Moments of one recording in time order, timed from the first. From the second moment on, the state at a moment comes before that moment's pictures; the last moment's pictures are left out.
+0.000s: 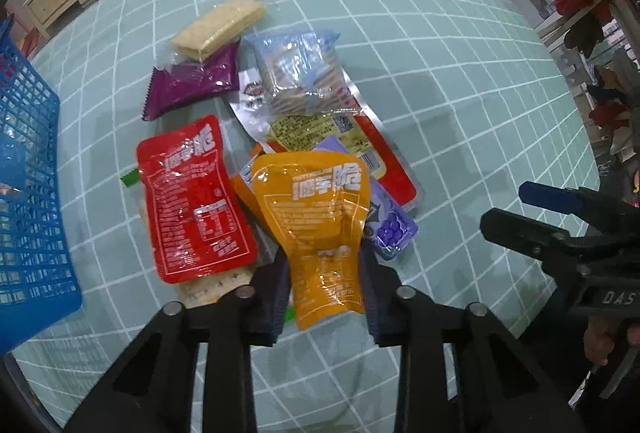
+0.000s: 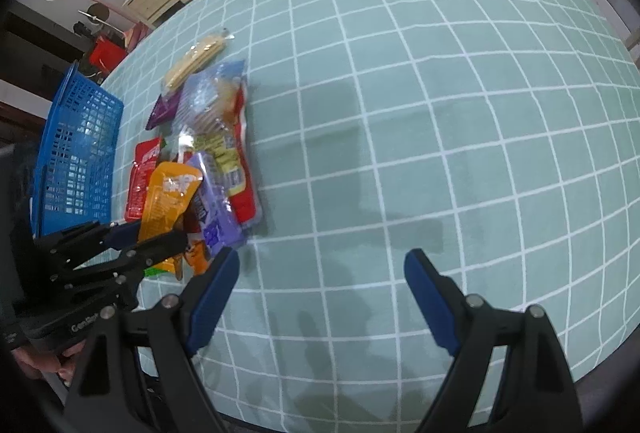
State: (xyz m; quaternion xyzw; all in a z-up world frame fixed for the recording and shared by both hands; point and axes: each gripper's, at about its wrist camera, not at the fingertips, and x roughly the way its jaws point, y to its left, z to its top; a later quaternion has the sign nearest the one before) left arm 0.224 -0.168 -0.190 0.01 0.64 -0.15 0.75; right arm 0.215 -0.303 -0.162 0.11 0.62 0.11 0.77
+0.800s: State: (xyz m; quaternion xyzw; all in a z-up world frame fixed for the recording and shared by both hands) left arm 0.189 -0.052 -0.069 -0.02 0.53 -0.13 0.84; right arm 0.238 -0.180 -0.129 0.08 0.60 0.20 0.77
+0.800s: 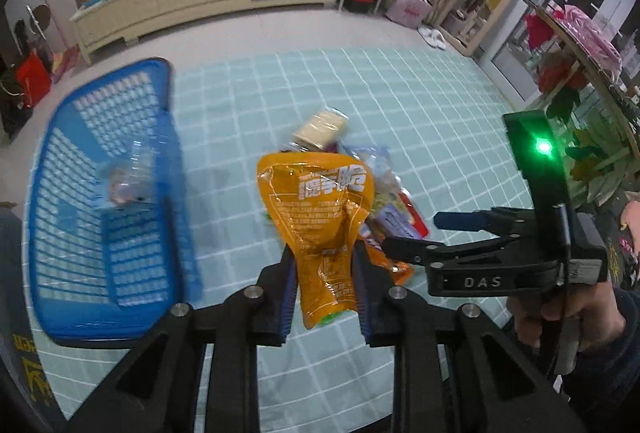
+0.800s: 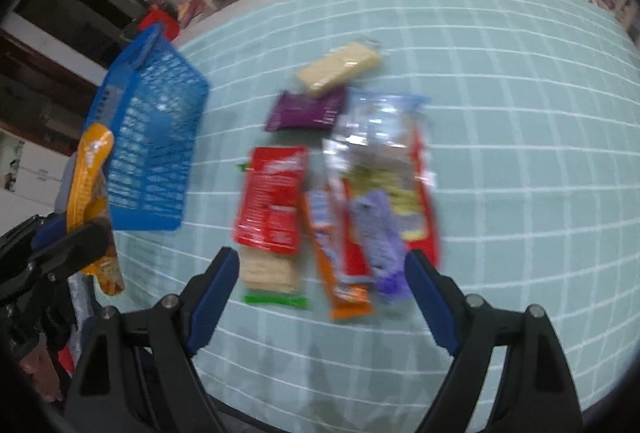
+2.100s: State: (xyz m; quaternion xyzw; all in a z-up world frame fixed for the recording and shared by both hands) left arm 0.309 0.112 -0.085 -0.02 0.54 0.00 0.84; right arm 0.282 -0.062 -0.193 -0.03 0.64 0.18 0.74
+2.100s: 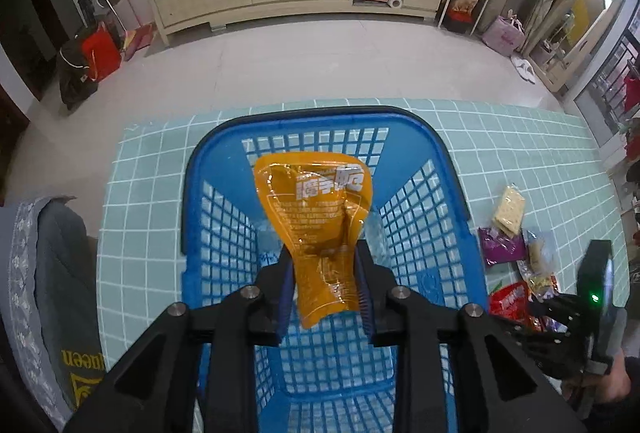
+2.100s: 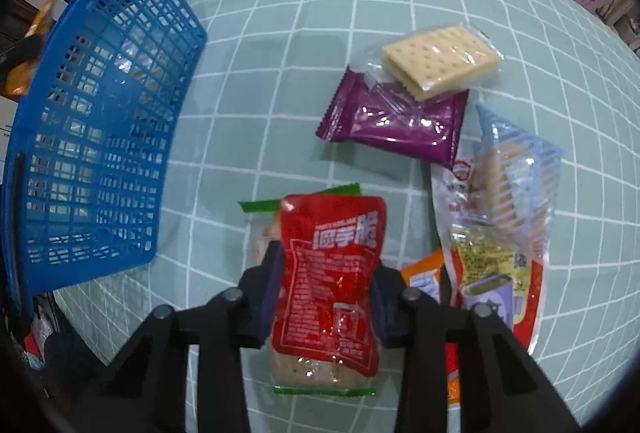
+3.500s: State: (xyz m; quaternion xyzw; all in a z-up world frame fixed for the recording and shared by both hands) left arm 0.207 0.132 -0.030 -0.04 0.49 0.01 0.87; right arm 0.257 -0.026 -0.009 0.00 0.52 0.27 0.81
